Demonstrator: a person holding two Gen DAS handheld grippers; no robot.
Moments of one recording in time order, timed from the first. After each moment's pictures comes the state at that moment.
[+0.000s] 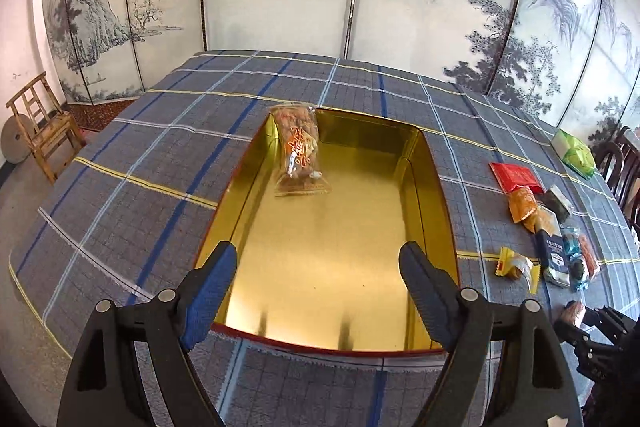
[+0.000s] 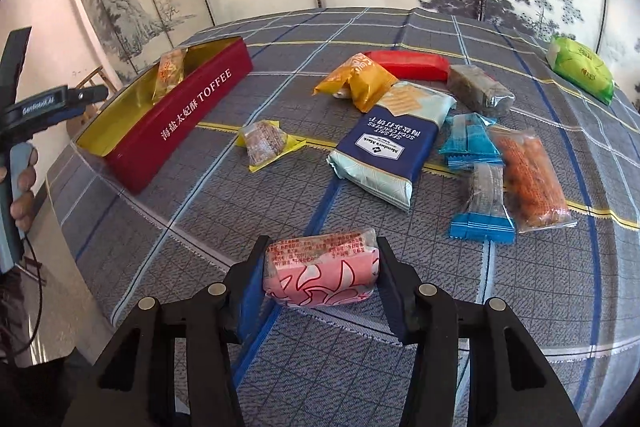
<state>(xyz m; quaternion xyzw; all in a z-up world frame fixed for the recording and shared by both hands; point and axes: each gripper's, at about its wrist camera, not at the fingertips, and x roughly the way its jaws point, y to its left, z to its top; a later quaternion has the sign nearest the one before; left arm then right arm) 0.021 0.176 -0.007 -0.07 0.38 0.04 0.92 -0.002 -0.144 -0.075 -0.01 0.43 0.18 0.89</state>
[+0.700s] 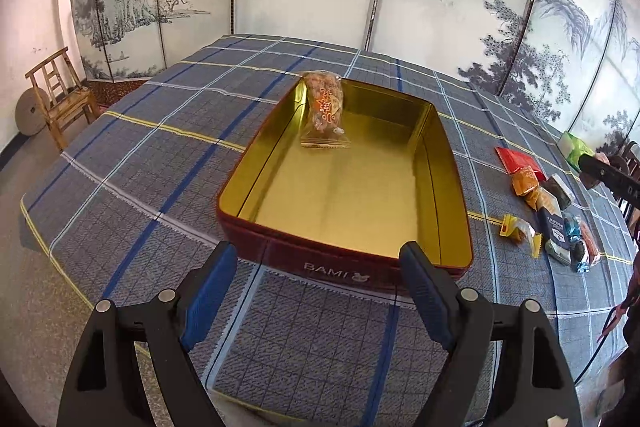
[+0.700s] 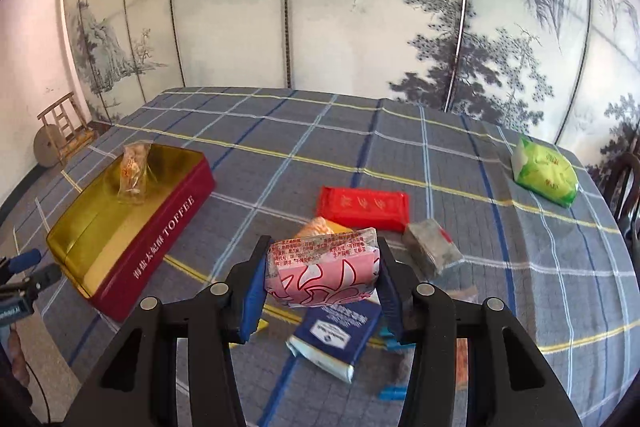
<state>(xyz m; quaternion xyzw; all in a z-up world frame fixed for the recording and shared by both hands) -0.037 0.183 -0.023 -0.10 0.38 0.08 0.92 0.066 -0.120 0.018 -0.05 0.33 0.12 0.93</state>
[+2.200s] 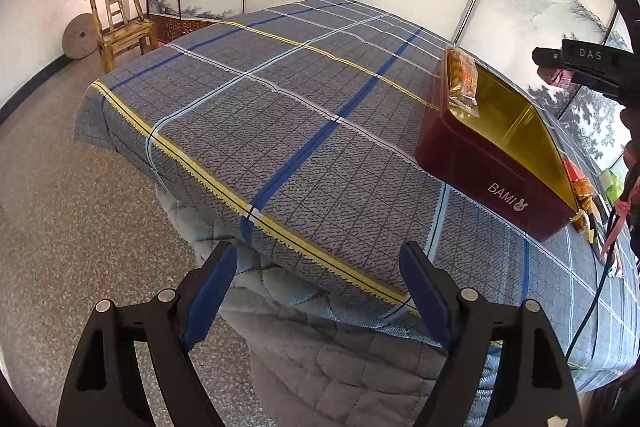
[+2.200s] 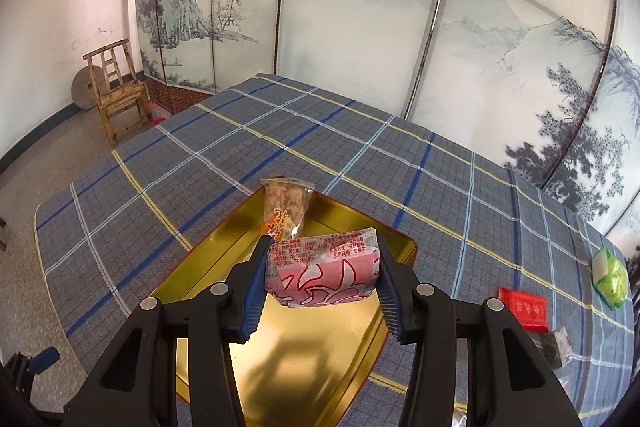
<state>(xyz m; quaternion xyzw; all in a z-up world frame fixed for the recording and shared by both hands) -0.123 0.284 -0.070 -0.18 0.41 0.16 0.88 0.090 0.129 0.035 -0.15 0.33 0.21 0.91</state>
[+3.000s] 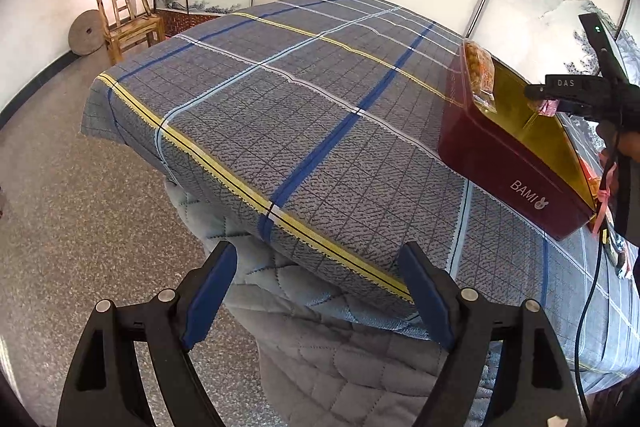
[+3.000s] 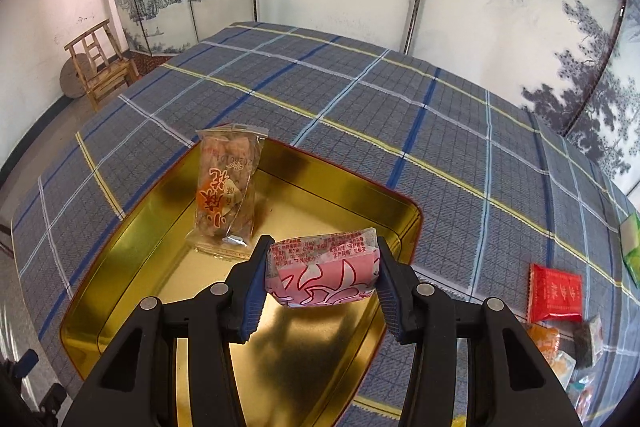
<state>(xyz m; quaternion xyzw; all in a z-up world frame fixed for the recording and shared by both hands) -0.119 0.294 -0.080 -0.18 0.42 0.17 0.87 0.170 0.114 -0.026 -0.13 0.43 0.19 0.87</state>
